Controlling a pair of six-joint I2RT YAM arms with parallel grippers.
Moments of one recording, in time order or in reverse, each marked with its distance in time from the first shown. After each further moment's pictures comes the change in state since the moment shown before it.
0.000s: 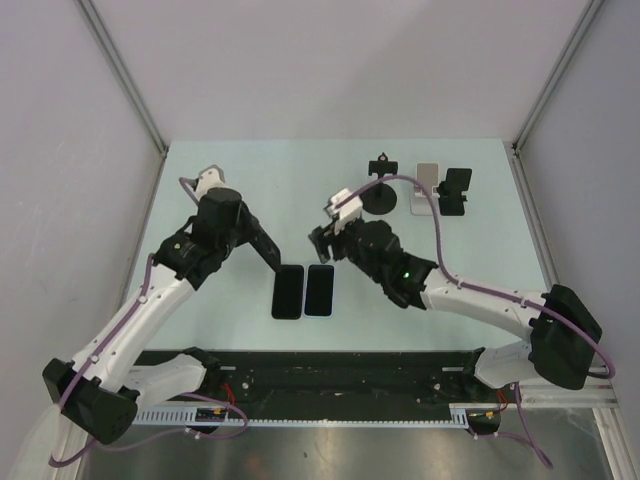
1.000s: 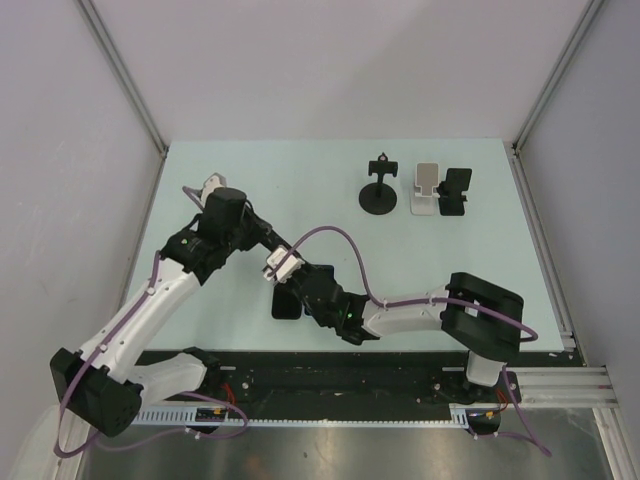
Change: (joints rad) left arm 0.007 0.027 -0.023 -0.004 0.160 -0.241; right arm 0.346 0.378 -0.018 0.472 0.320 -0.360
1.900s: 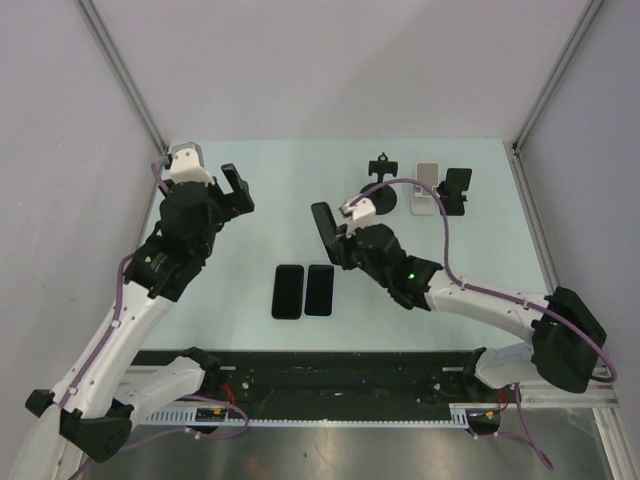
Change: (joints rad) left arm 0.000 -0.122 0.123 0.115 -0.294 0.528; right arm -0.262 -0.354 -0.034 -0.582 -0.250 0.531
